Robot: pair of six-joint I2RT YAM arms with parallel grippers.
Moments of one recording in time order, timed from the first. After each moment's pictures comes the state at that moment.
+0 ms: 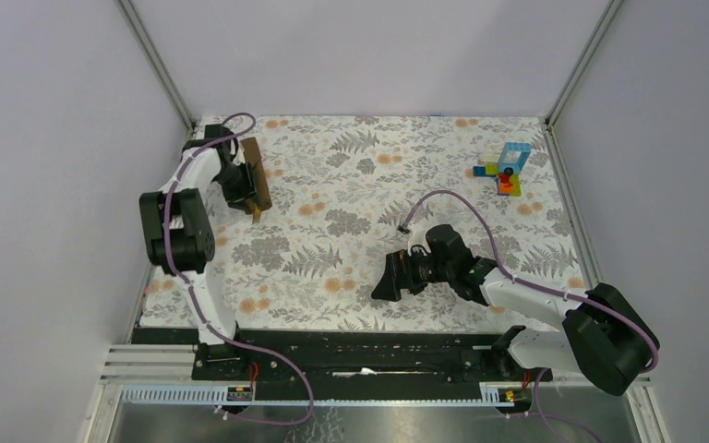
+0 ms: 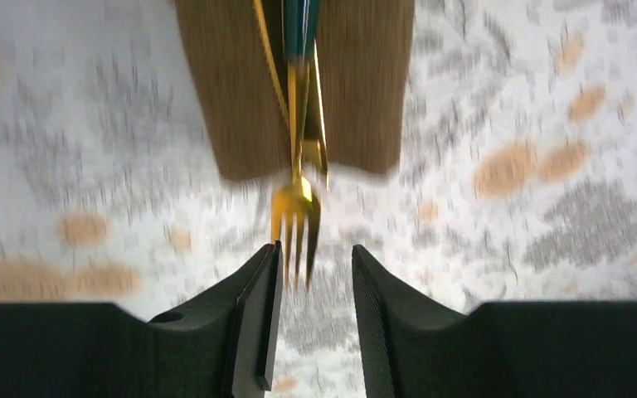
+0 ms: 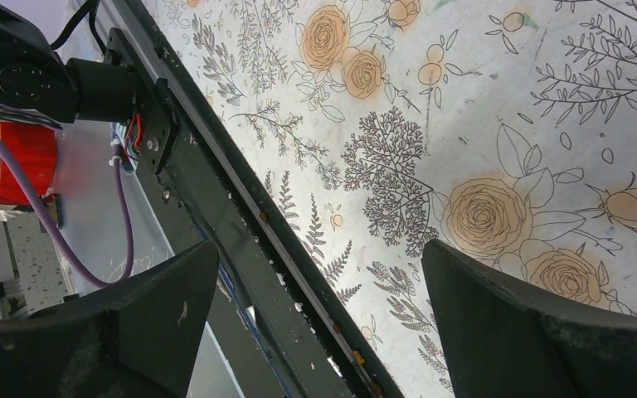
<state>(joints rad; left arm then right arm) 0.11 2.07 1.67 -0.92 0.19 -0.20 0.70 1.23 0.47 0.09 -0.54 0.52</state>
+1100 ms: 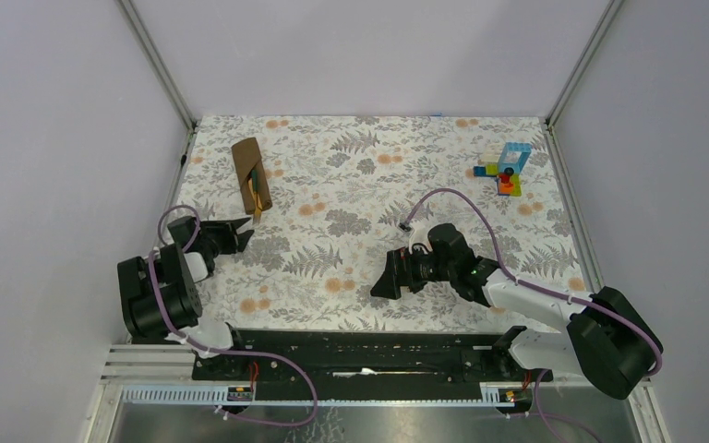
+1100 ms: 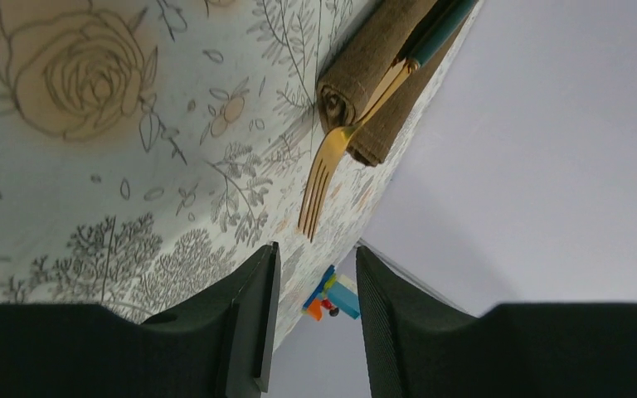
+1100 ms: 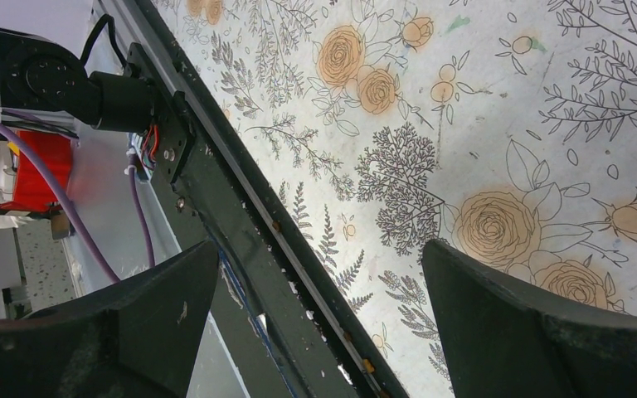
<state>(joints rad) 0.40 1.50 0.43 0.38 0.56 -1.41 0.70 1.20 0.47 0.11 -0.54 0.54</state>
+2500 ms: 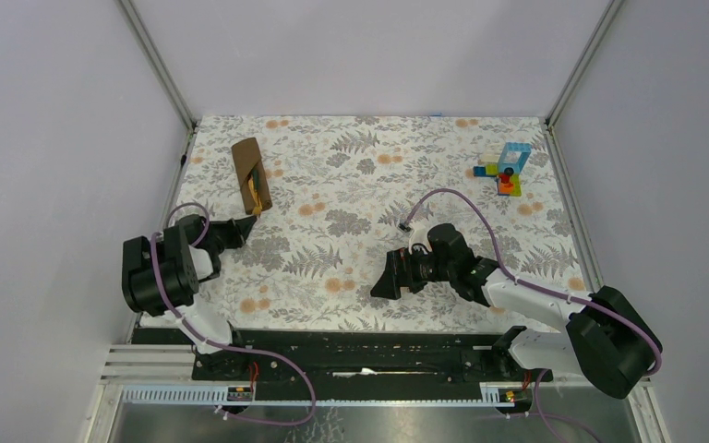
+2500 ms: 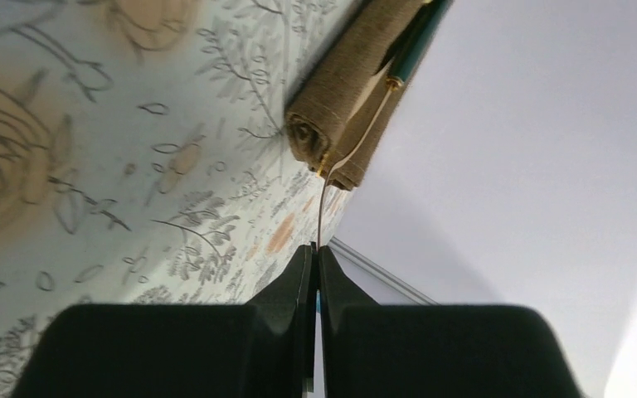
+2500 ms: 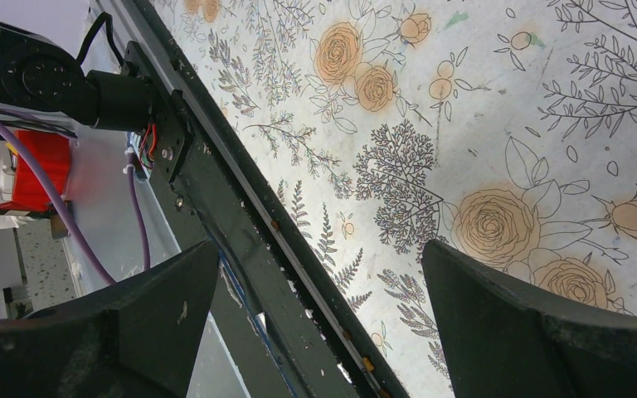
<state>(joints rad) 0.36 1.70 0.43 0.68 0.56 -1.53 0.70 1.21 0.47 0.11 -0.54 0.54</state>
